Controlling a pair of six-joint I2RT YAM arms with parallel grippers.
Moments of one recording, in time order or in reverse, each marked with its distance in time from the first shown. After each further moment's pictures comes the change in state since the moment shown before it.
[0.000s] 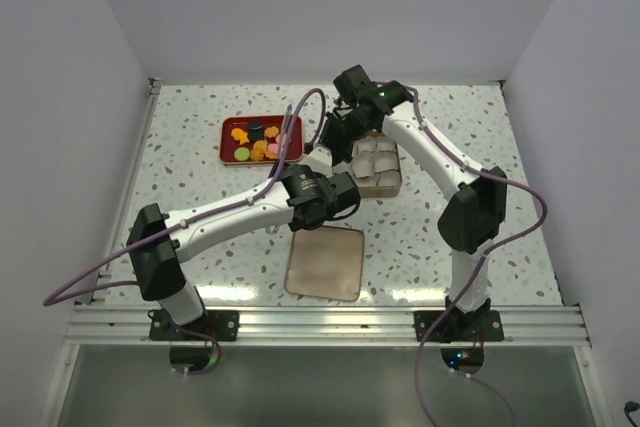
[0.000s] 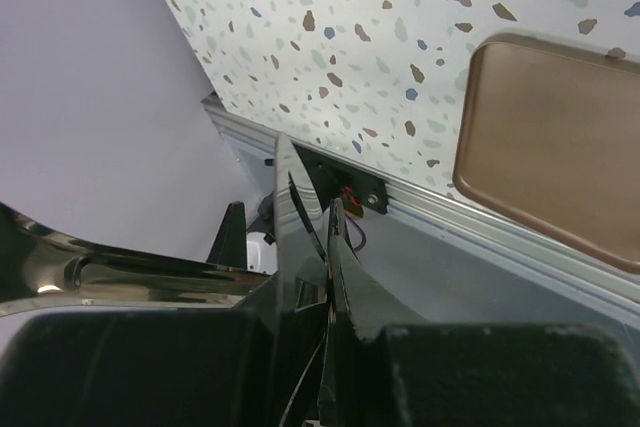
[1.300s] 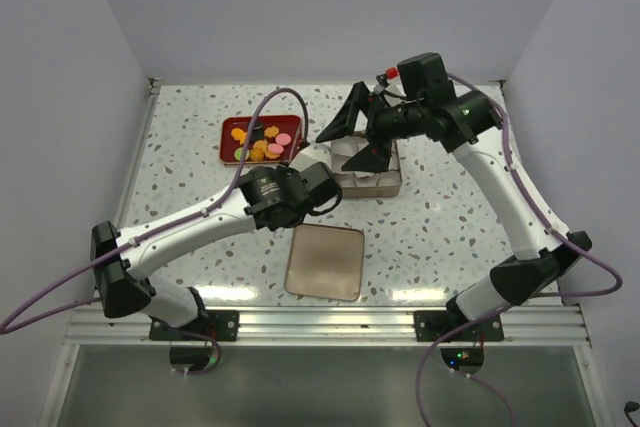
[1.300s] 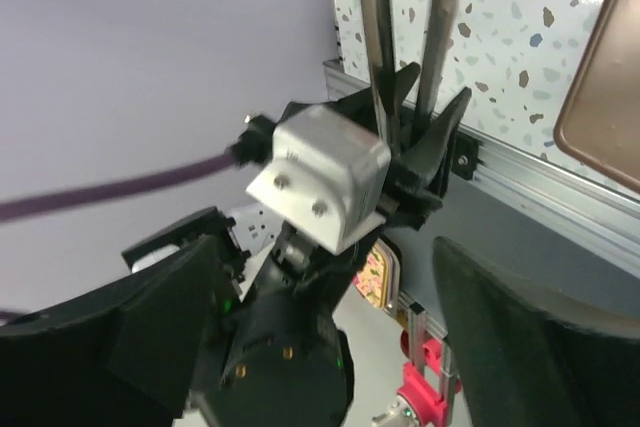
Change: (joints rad) left arm -0.008 -0.195 -0.064 0.195 0.236 0.181; right arm -0.073 -0.433 -0.177 0.096 -0.098 0.109
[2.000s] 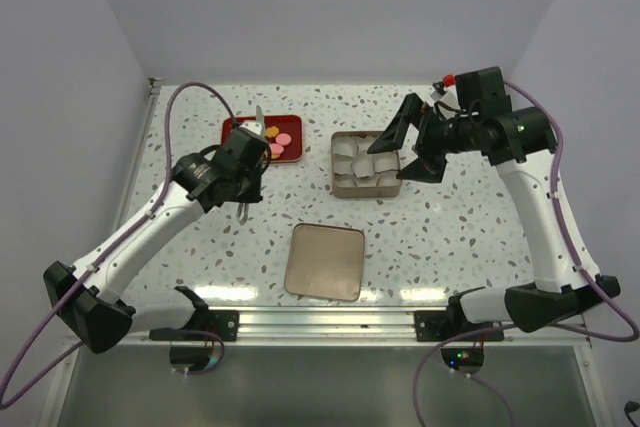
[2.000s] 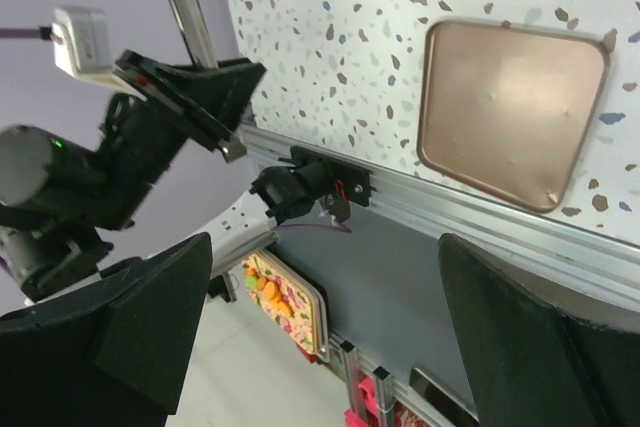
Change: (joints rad) left arm 0.402 -0.236 -0.185 0.135 0.349 0.050; right arm -0.226 -0.181 -0.057 -0.224 0.092 -0.268
